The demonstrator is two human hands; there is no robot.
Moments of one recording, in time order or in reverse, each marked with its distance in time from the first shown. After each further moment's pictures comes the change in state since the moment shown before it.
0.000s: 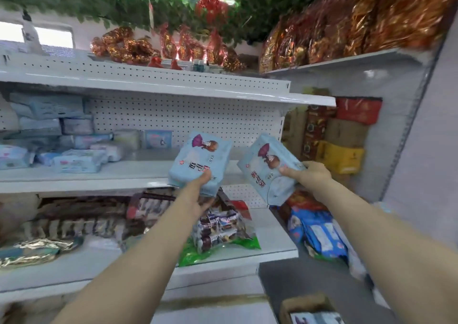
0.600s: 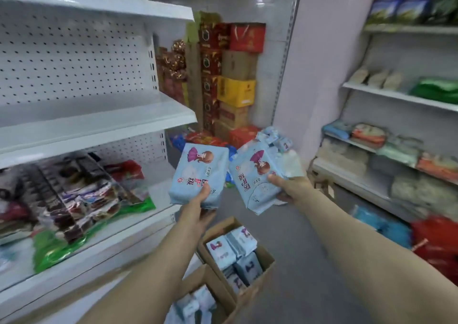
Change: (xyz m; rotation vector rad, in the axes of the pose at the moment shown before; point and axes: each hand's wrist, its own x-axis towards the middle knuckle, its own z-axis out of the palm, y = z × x) left_hand 0.002 -0.317 0.174 0.020 -0.226 -0.445; right_hand -0.038 0.270 -0.201 0.274 0.344 0.499
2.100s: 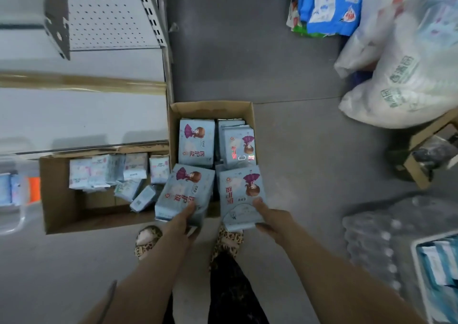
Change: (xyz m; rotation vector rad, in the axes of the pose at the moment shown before) left_hand 0.377 -0.449 -0.080 -0.328 1.048 -0.640; right_hand 0.454 0.439 0.012 -0.414 -0.370 0.936
